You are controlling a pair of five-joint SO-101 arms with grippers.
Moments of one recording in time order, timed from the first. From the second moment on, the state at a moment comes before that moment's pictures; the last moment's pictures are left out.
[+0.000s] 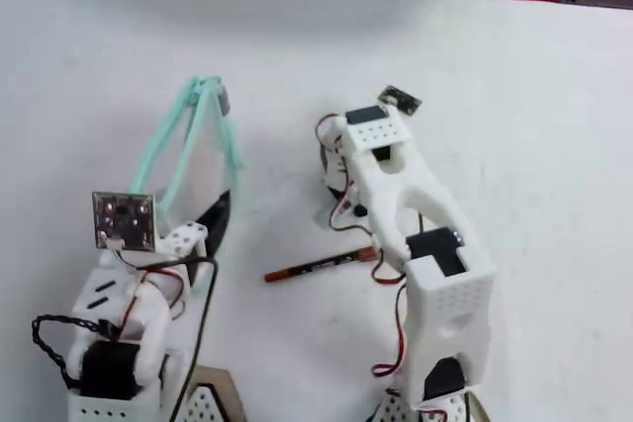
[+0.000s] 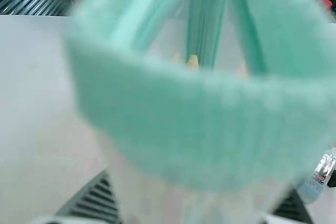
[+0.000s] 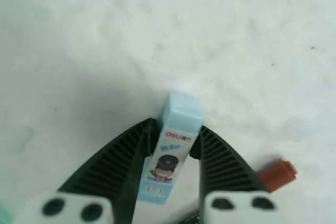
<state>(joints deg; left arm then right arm) -1.1 -104.4 81.9 57.2 1.0 -18.3 28.1 0.8 69.5 -45.5</state>
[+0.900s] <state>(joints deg) -1.1 -104.4 81.9 57.2 1.0 -15.4 28.7 -1.2 70.5 -45.6</state>
